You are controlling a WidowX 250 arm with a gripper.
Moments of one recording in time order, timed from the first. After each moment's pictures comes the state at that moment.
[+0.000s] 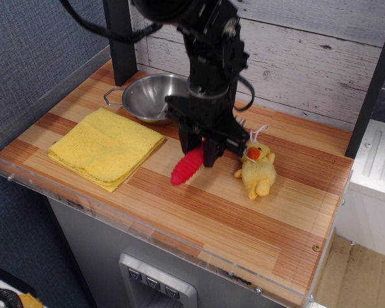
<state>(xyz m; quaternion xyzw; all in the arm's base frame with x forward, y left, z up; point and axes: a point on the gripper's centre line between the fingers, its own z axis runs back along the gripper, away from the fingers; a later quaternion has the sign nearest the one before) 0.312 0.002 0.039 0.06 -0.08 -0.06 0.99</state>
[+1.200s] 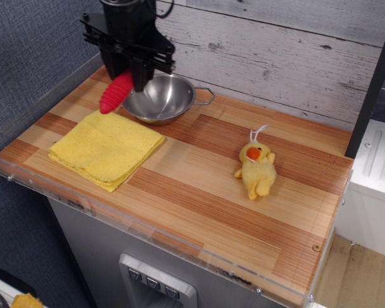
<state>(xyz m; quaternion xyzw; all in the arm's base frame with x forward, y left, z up) 0.302 0.093 0.113 0.09 -0.12 0.03 0.99</state>
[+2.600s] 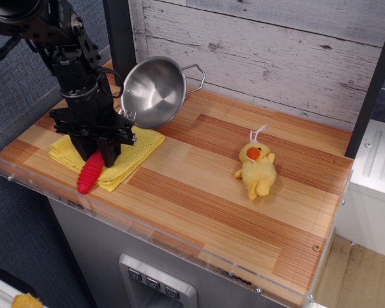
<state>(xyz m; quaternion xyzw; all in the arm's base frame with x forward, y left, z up) 0.262 0.125 0.010 0.00 -0.05 0.10 0.99</state>
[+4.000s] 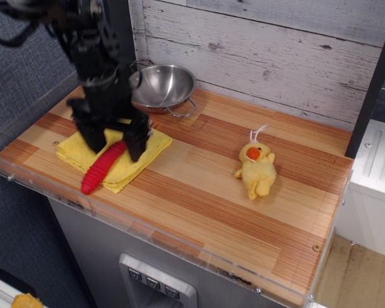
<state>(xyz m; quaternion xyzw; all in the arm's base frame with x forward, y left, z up) 0.278 0.097 0.040 -0.01 -0.06 0.04 1.00</state>
